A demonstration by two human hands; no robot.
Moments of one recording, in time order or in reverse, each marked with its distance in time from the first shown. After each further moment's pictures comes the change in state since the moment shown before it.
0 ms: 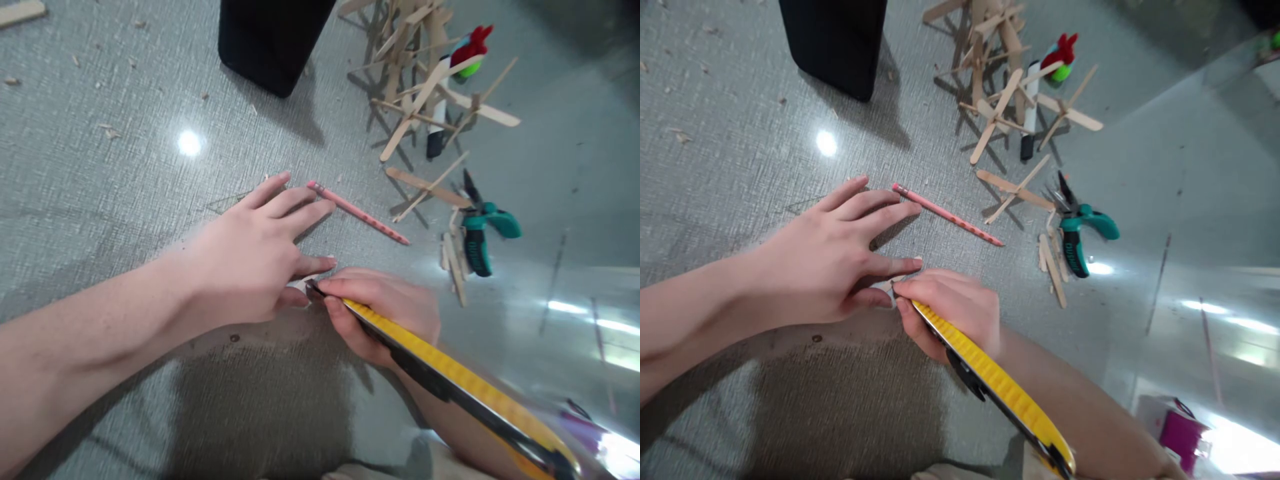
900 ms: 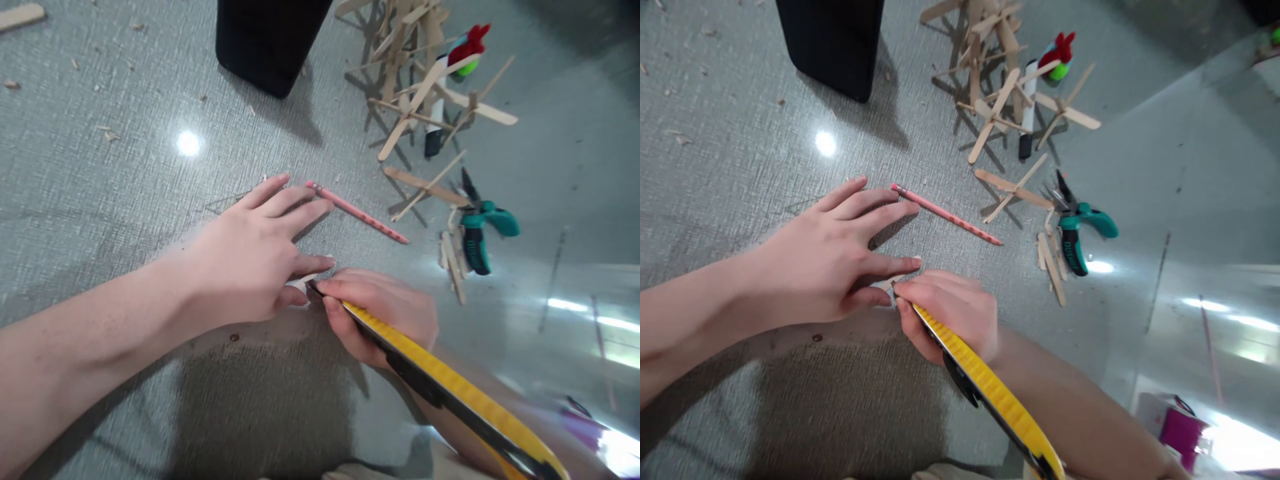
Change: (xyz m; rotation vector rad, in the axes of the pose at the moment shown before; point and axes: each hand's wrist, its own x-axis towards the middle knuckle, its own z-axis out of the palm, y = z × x) left_hand 0.002 0.007 -0.006 0.029 -0.062 -0.068; right_hand 0.001 0.000 0.000 0.007 0.008 -0.030
